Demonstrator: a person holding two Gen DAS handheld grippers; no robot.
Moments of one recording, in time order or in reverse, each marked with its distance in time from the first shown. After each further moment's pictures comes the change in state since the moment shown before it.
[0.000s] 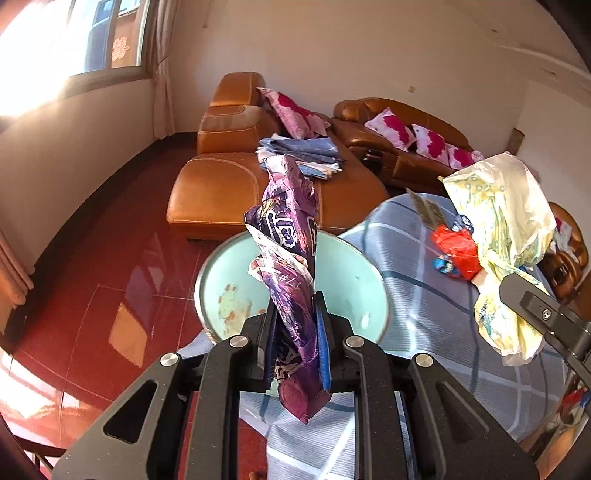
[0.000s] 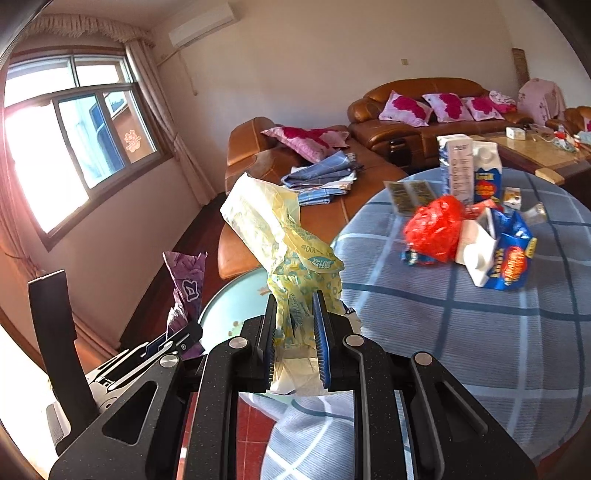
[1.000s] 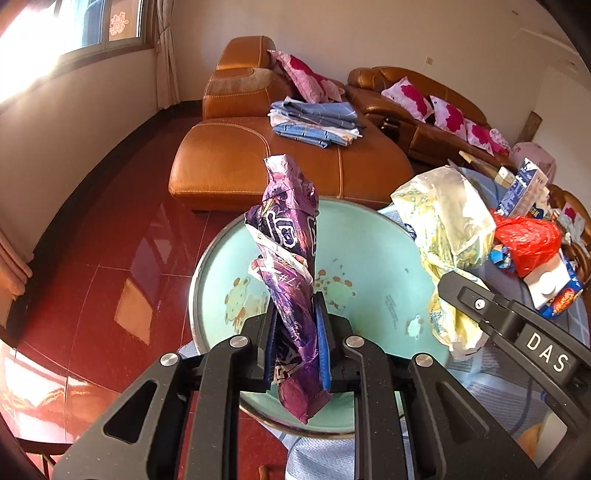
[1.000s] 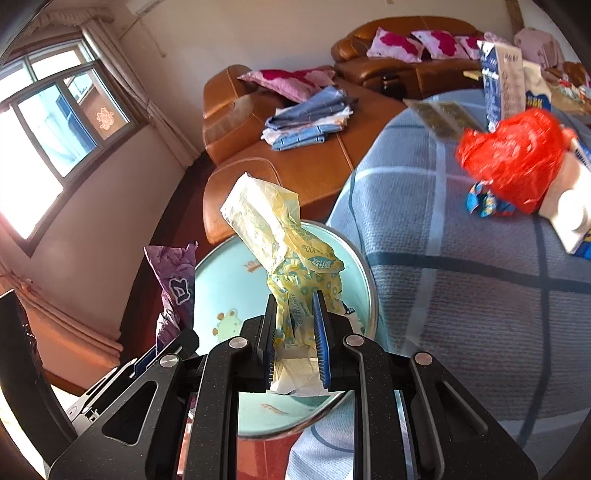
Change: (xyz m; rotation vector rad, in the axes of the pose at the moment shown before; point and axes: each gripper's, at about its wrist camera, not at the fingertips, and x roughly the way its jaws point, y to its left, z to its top) left arm 0.088 0.016 0.016 -0.009 0.145 0.034; right arm 0.135 0.003 -0.003 0.122 0.226 -0.014
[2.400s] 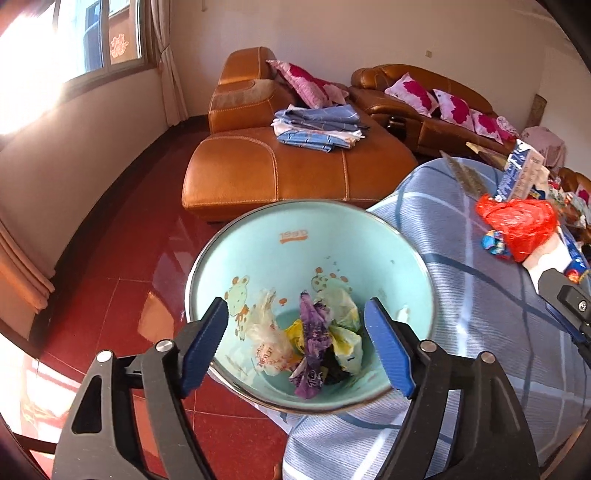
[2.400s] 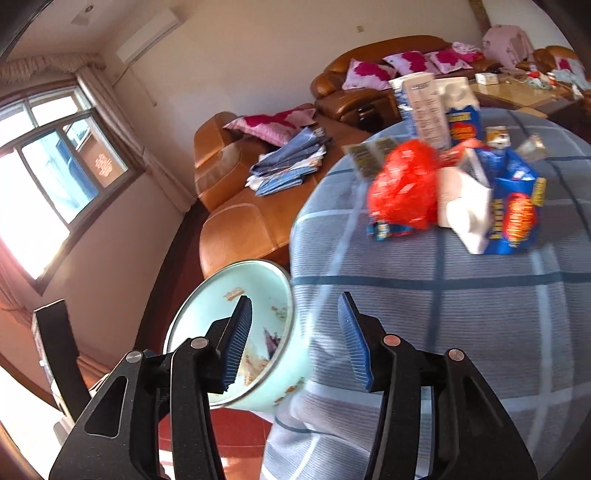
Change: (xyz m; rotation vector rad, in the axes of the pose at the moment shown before) left arm -0.029 -0.038 -0.012 0.068 -0.040 0.091; right arm -0.105 -0.068 -0.015 0.098 -0.175 0.001
